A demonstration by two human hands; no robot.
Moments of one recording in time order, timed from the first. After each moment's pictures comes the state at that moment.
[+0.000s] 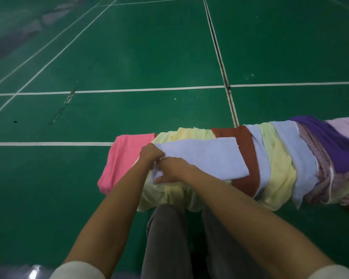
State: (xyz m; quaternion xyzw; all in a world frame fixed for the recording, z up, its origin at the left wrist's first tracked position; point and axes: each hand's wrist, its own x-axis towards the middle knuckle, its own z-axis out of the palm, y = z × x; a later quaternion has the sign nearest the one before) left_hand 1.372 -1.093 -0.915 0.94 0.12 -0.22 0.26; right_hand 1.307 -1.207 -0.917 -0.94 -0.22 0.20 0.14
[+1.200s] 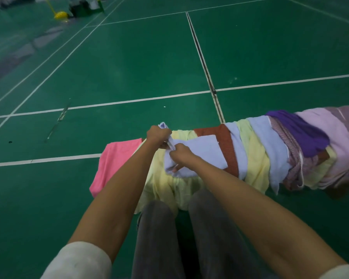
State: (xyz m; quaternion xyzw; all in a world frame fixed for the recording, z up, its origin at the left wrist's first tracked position) left_hand 1.370 -1.184 -0.852 0.86 0.11 -0.14 0.48; right_hand 1.281 -1.279 -0.862 -0.82 0.15 0.21 0.52
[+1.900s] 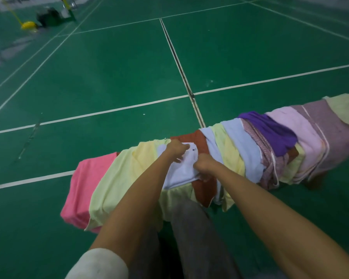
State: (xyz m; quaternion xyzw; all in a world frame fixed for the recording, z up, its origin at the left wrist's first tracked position) left_hand 1.349 -1.326 -0.886 0.88 -0.02 -0.28 0.38; right_hand 1.255 -1.431 -0.890 -0.87 0.24 0.23 0.37
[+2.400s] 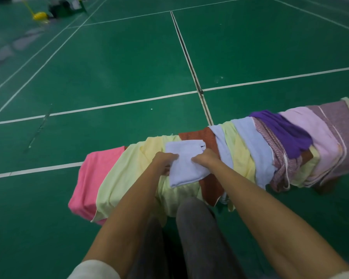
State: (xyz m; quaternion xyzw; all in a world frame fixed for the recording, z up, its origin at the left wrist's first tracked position) left_hand 1.348 -1.249 -0.929 0.80 0.18 -0.33 0.47; right_hand 1.279 -1.418 -0.910 -0.83 0.31 0.16 0.43
